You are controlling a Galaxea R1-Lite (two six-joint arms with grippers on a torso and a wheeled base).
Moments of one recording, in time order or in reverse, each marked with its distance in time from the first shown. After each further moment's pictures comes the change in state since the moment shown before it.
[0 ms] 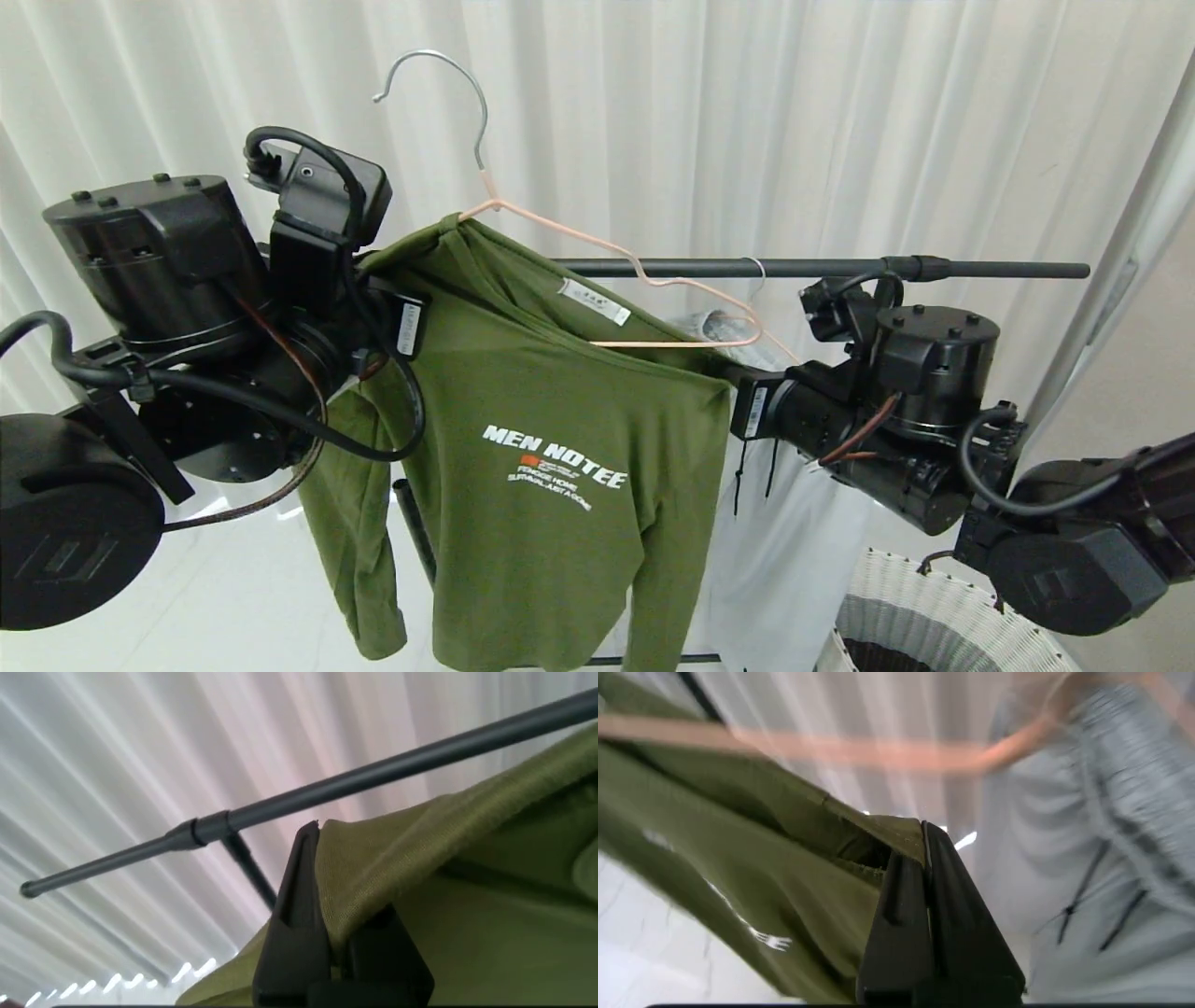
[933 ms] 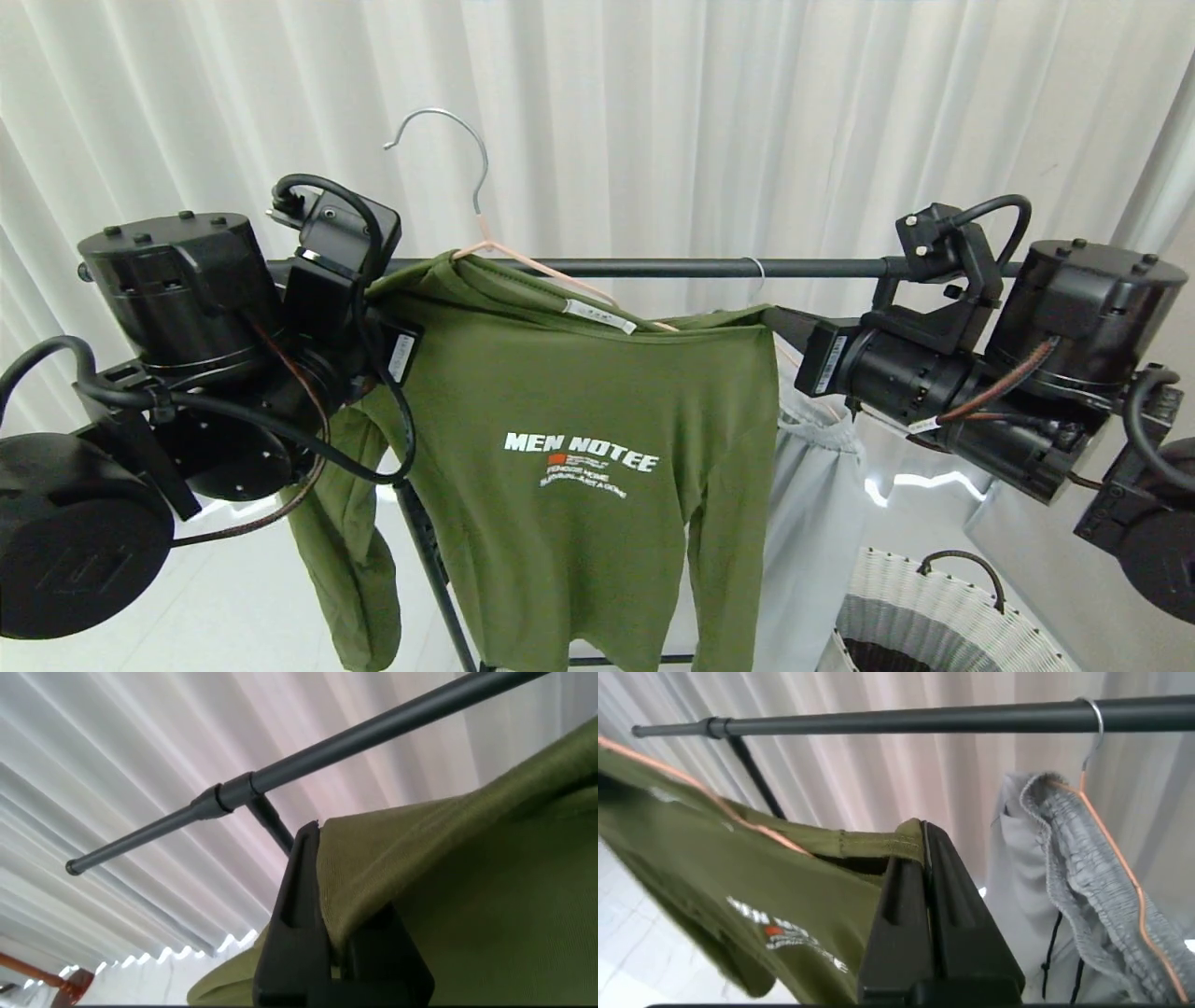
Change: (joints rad) left arm 0.028 0.017 0.050 -0.003 0.021 0.067; right arm -0.055 -0.180 0.037 0.009 0.145 -0.031
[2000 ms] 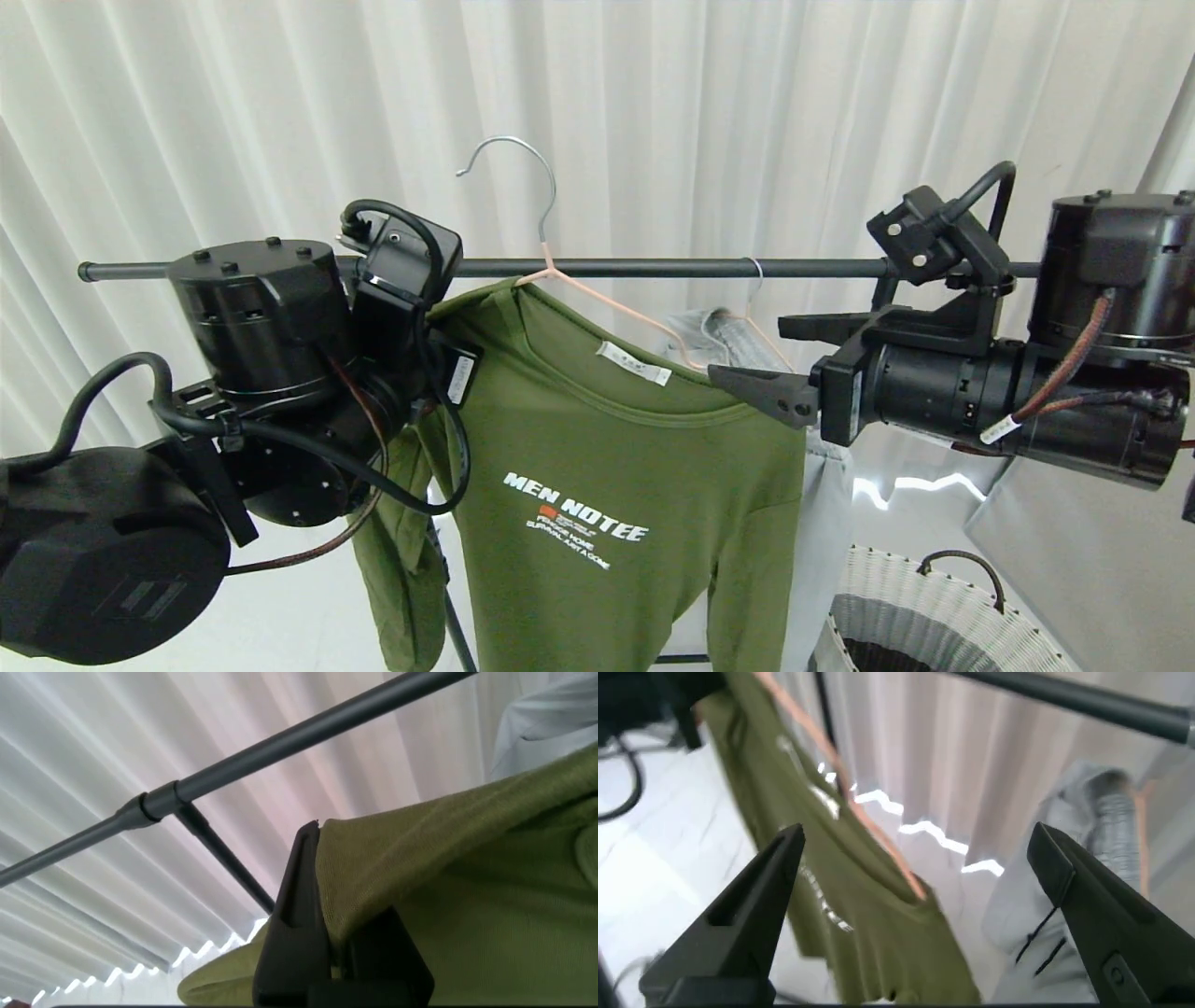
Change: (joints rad) left arm -0.122 0.046 -0.004 0.000 -0.007 -0.080; right arm 0.045 -0.103 -0.136 0.422 0.216 -0.262
